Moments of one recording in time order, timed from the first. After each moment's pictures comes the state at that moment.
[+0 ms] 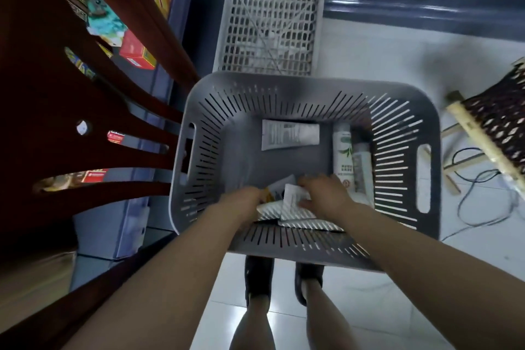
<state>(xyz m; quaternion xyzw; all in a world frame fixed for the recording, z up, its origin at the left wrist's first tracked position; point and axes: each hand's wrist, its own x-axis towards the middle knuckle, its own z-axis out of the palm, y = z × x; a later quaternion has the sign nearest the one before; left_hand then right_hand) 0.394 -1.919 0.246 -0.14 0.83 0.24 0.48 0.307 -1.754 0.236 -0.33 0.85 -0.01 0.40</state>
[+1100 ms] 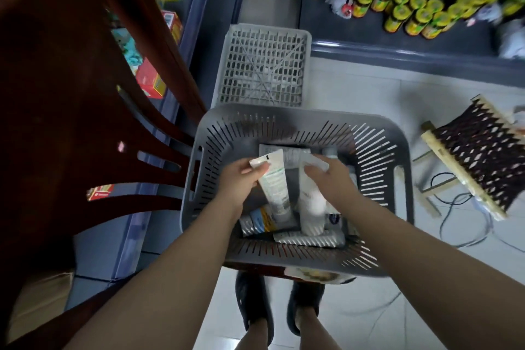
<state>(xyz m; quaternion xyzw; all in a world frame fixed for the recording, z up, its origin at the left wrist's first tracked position) 0.356 -1.923 0.310 -0.45 0.58 0.68 0.08 0.279 -1.771 0.314 0.00 0.84 -0.44 0.32</state>
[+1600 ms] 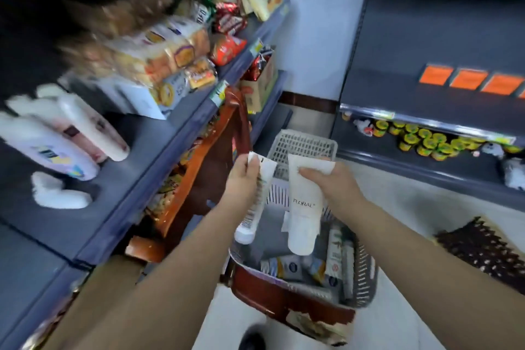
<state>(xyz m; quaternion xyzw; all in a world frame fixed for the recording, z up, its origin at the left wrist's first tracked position) 0.393 -1.920 0.562 -0.38 0.72 0.55 -0.19 0.292 -1.788 0.566 -0.14 0.72 -0.61 0.31</state>
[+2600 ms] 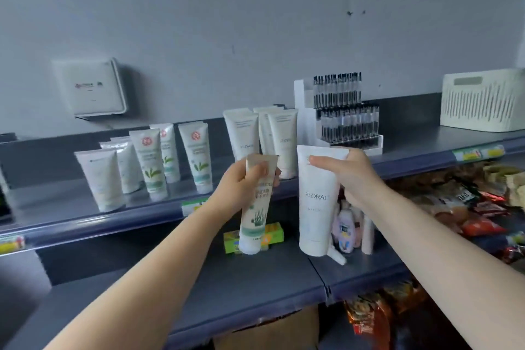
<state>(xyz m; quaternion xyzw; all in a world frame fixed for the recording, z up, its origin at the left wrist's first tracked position) 0.827 -1.838 0.922 -0.43 0.69 0.30 -0.50 0.629 -1.860 0.924 -0.55 0.38 -0.62 0.42</state>
